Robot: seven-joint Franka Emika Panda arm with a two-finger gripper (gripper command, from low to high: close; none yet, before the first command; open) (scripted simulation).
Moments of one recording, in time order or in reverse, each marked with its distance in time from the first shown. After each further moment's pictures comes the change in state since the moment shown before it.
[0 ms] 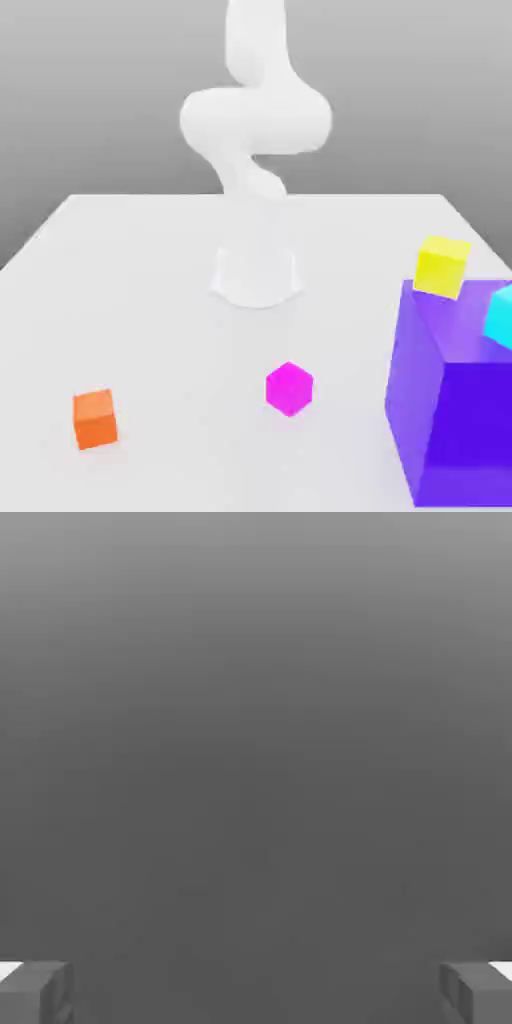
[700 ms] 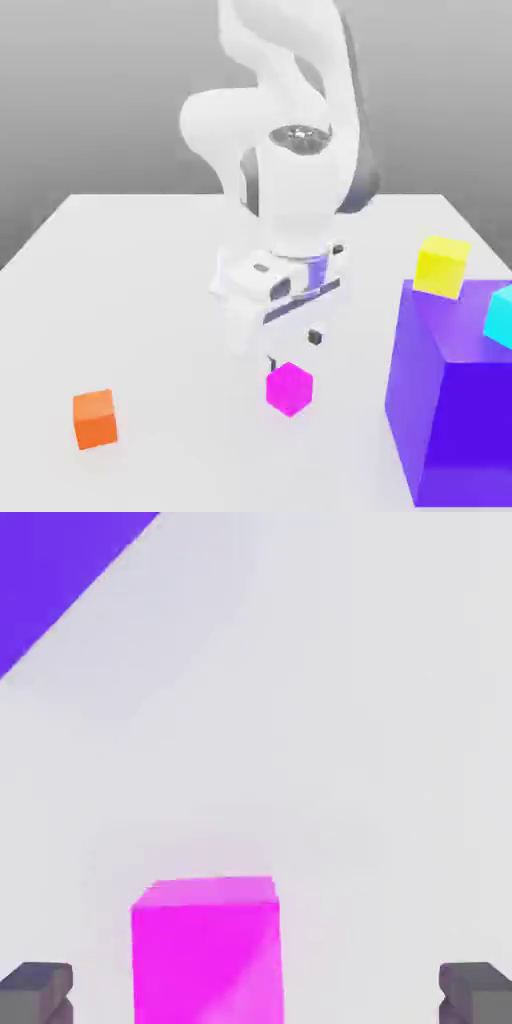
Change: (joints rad) arm 0.191 0.755 -0.064 -0.589 -0.015 0.625 -0.563
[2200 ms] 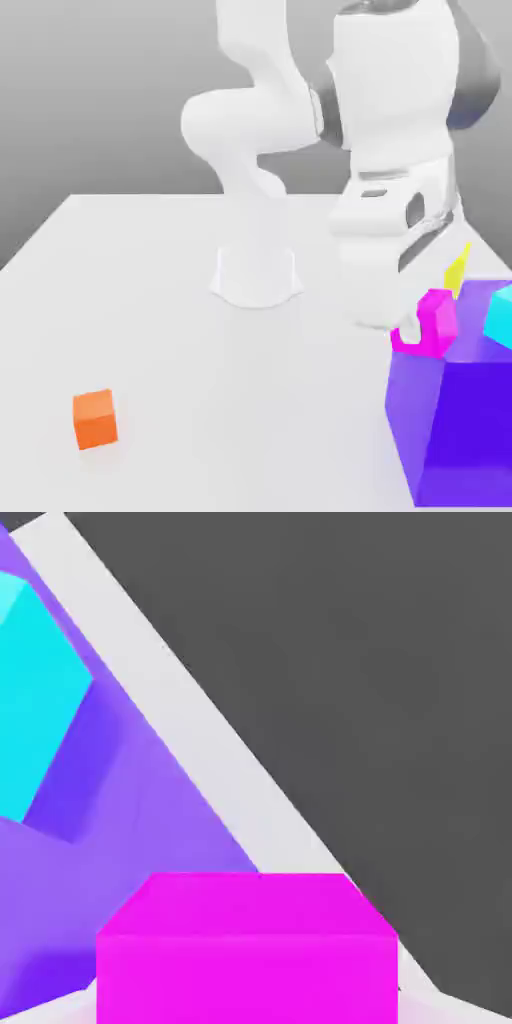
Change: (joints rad) arm 0.183 -0.143 0.031 0.551 0.306 -0.505 -0.320
